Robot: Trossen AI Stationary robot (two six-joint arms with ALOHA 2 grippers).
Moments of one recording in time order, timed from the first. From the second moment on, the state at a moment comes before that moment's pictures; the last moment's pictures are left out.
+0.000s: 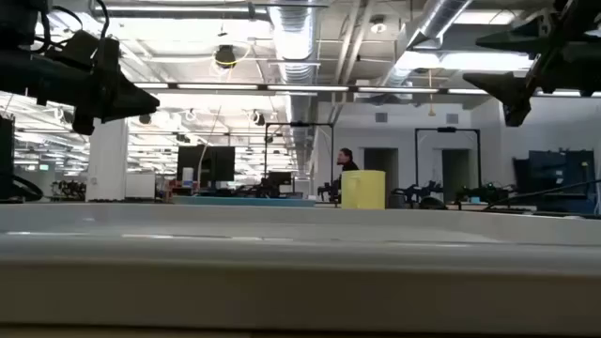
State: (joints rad) left arm -0.10 0.09 0.01 0.07 -0.85 -0.31; right arm 0.09 0.02 0.00 0.19 0.26 0.46
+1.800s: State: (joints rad) left arm -0.10 0.09 0.01 0.07 -0.85 -0.31; right arm 0.09 0.02 0.00 0.19 0.26 0.46
